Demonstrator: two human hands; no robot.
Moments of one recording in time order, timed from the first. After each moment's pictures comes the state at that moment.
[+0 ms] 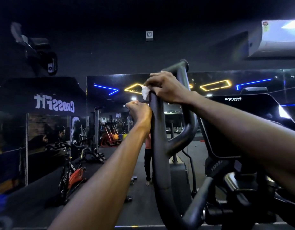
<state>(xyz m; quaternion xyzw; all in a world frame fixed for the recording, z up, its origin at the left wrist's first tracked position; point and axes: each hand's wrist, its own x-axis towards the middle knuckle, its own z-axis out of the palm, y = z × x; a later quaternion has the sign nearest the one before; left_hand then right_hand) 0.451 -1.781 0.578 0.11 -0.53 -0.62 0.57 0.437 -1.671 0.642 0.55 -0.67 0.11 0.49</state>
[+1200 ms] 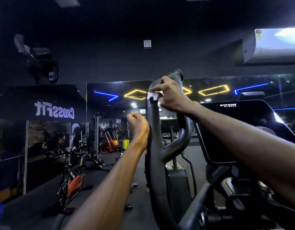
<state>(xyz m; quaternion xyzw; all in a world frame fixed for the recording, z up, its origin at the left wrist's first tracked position) 0.467 -1.771 0.557 0.08 -0.57 -0.63 0.52 0.431 -1.653 0.640 0.50 -0.68 0.21 0.50</state>
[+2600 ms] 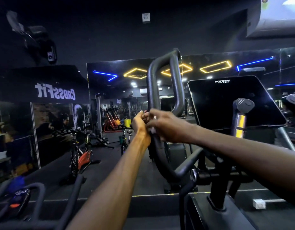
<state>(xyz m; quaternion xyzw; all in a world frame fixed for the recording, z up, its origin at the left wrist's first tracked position) 0.535 -1.741 0.481 0.02 -0.40 -0.87 0.30 0.528 -1.612 0.503 0.61 -0.70 0.04 0.38</state>
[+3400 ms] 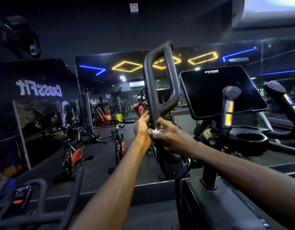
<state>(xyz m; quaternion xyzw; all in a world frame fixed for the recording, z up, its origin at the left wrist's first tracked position) 0.565 -1.735 0.443 0.00 -0.42 -0.87 0.25 0.547 -1.603 0.422 0.58 -0.71 0.09 0.40</state>
